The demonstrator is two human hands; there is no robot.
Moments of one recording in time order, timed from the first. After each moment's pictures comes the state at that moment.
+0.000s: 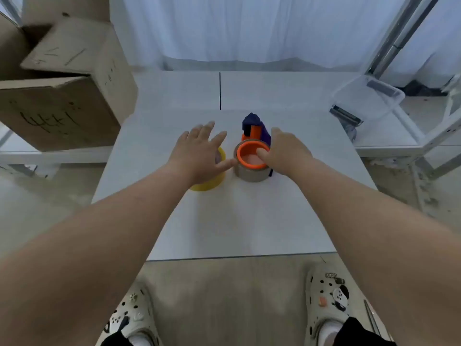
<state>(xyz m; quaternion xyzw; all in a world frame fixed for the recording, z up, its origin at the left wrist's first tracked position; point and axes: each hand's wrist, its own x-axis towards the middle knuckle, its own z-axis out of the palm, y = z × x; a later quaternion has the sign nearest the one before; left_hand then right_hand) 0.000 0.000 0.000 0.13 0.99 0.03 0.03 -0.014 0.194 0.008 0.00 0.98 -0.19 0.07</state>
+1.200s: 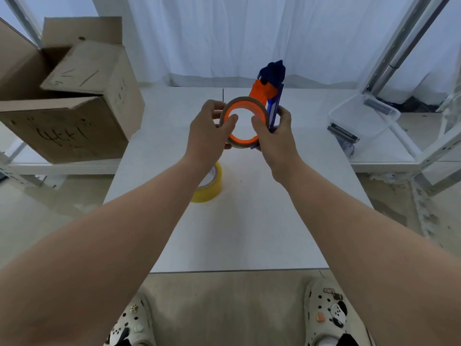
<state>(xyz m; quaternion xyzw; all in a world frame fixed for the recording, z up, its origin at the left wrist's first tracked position) -0.015 0.036 0.060 -0.02 0.82 0.55 -0.14 -0.017 0.160 0.050 0.05 0.74 -0.67 -0.05</state>
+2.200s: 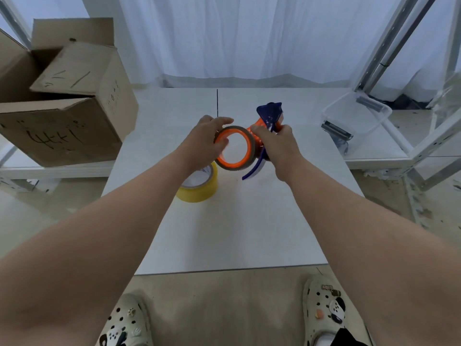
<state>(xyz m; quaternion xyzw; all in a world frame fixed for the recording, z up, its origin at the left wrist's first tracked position) -0.022 0.017 0.044 0.13 0.93 0.34 -0.04 -0.025 0.183 0.032 0.12 0.74 -0.67 0.01</state>
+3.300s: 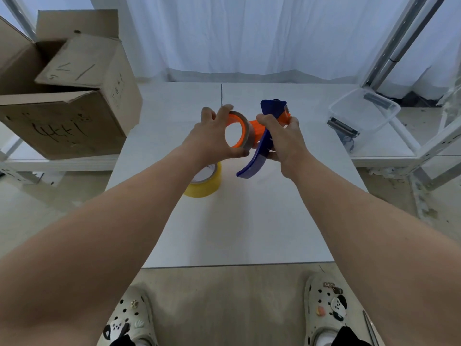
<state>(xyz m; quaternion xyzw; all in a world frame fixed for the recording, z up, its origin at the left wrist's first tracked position) -0.020 0.027 0.046 0.08 0.97 0.24 -0.01 -0.016 0.182 0.039 0.12 0.70 -0.70 0.01</state>
